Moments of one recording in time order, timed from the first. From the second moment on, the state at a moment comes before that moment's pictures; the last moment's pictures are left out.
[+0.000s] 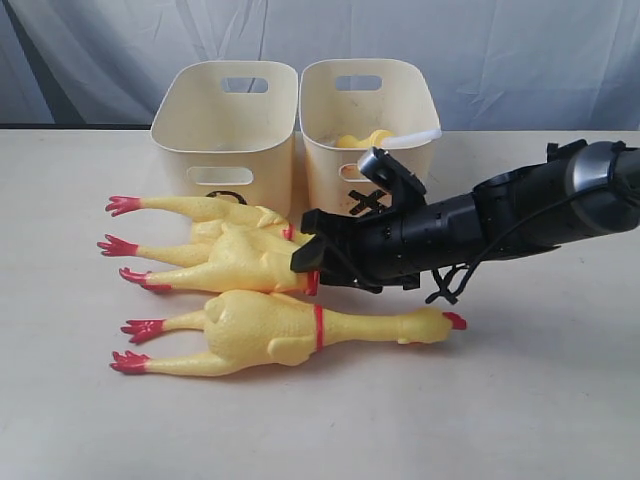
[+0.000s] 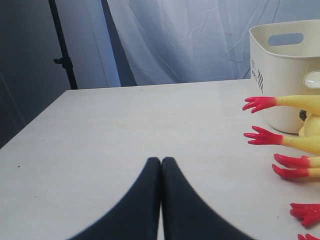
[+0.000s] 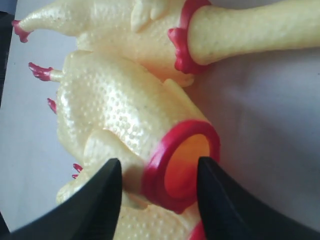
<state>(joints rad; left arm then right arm) 0.06 0.00 0.00 0.23 0.25 -0.13 0.46 1.96 -0.96 1.74 0.60 -1.15</state>
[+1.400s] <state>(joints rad) 0.06 0.00 0.00 0.23 0.25 -0.13 0.46 1.96 -0.99 1.74 0.70 -1.16</state>
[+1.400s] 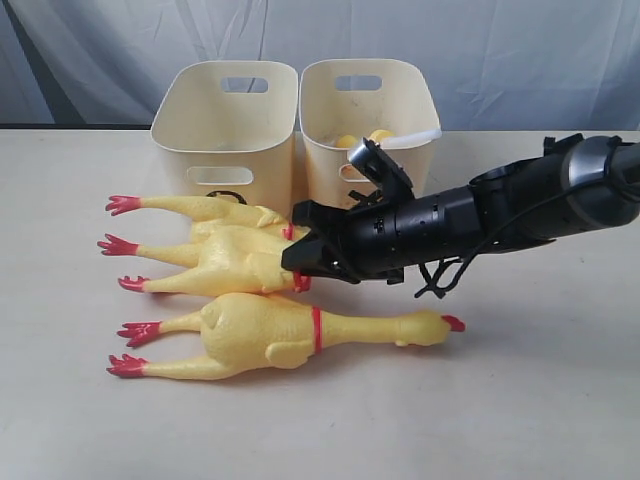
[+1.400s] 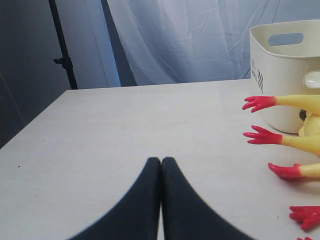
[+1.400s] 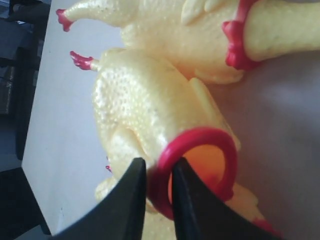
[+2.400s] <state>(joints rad) 0.06 0.00 0.00 0.23 0.25 -0.13 0.46 1.72 -0.99 1.73 0.84 -1.04</state>
